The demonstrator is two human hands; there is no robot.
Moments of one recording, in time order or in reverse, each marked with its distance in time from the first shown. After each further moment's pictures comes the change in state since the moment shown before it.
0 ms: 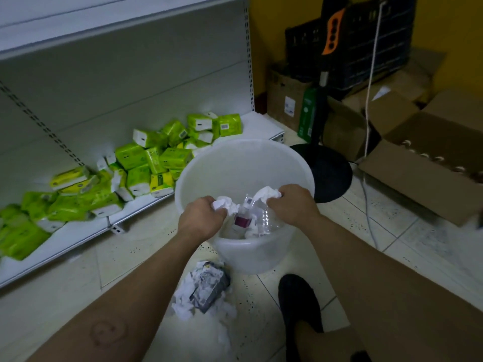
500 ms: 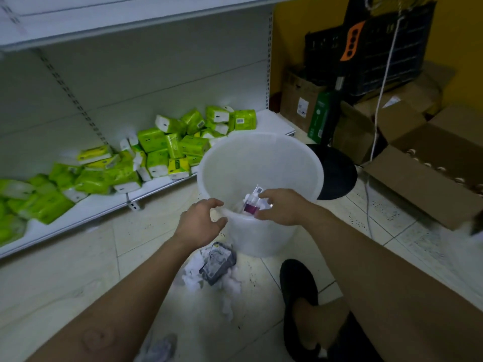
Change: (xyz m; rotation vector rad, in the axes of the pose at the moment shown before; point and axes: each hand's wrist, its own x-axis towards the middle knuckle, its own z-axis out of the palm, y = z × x) left_hand -0.081 -0.053 -0.032 -0.017 -0.052 0.117; right_hand -0.068 -0.048 0.006 -0.284 -0.383 -0.210
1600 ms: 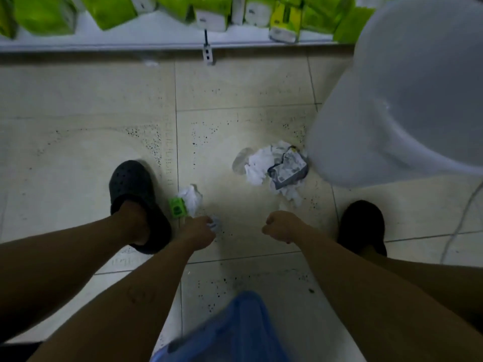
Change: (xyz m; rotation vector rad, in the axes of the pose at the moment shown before) left_hand -0.169 -0.281 0.154 -0.269 -0.518 -0.736; right_hand 0.033 -0.027 0.334 -0.310 -0.769 0.203
